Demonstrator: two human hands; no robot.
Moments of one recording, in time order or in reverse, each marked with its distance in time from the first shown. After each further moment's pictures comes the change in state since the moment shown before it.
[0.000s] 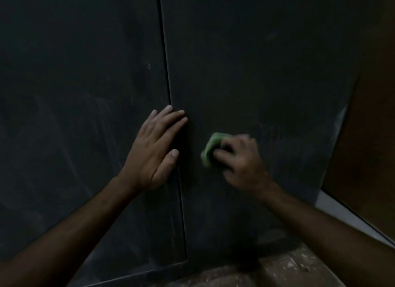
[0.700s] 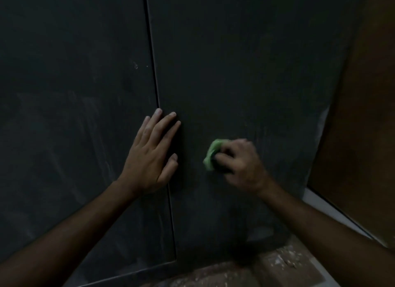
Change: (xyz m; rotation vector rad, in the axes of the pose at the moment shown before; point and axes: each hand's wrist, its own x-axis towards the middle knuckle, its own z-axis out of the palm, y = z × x) left_hand -0.003 0.017 0.024 0.147 0.018 -0.047; right_hand -0.025 0.032 -0.006 -0.022 -0.022 -0.070
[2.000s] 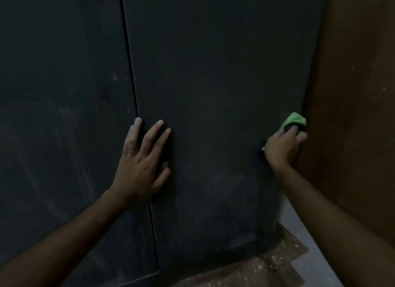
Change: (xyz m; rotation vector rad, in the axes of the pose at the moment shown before) left_hand 0.006 0.011 0.027 0.220 0.023 -0.030; right_hand -0.016 0.108 -0.044 -0.149 0.377 1.312
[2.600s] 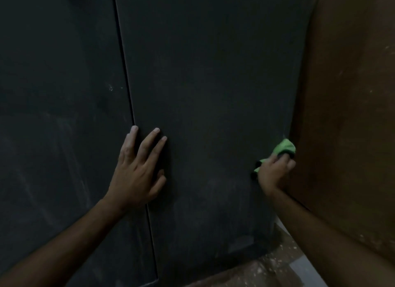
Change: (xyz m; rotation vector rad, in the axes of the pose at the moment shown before) left_hand -0.001 -0.003 -0.004 -0.007 -0.035 0.021; right_hand -0.039 0.050 0.015 0.213 -0.082 0.263
